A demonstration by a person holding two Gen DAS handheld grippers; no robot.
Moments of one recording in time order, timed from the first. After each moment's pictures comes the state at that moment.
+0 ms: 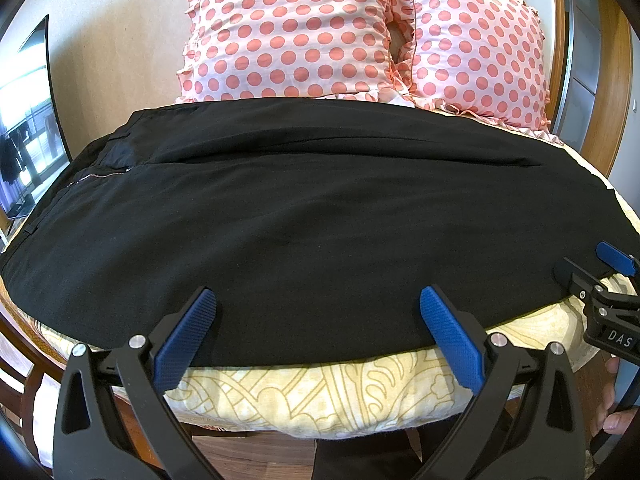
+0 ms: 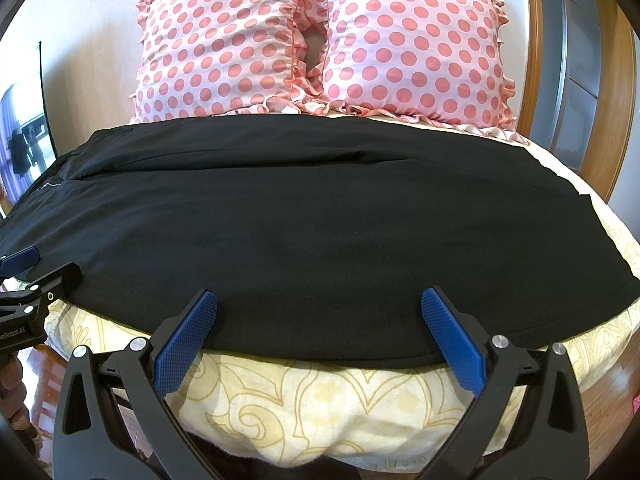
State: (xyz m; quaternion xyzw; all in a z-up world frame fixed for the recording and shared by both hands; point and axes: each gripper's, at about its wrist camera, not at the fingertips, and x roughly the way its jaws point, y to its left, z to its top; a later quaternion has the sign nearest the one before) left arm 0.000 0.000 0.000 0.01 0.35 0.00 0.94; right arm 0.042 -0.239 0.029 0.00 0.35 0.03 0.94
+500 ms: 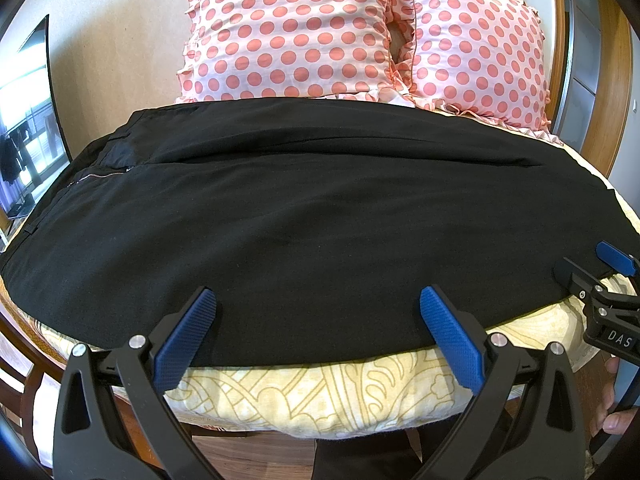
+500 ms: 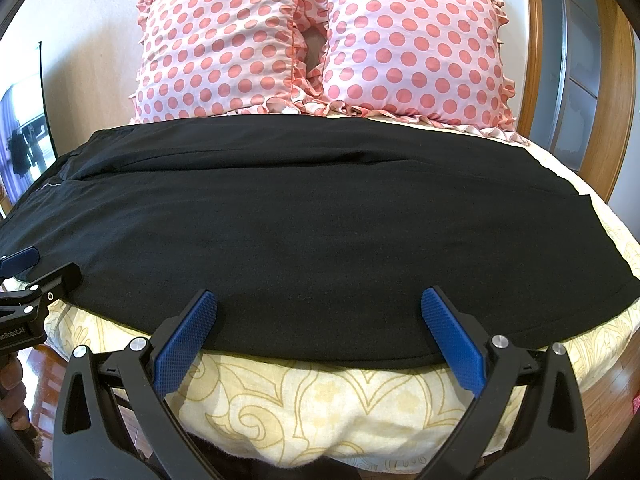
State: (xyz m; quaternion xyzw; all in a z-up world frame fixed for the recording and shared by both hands) left arm 0.000 0.000 0.000 0.01 0.35 0.00 0.94; right arm 0.043 -0.238 0.030 0.00 0.35 0.03 0.94
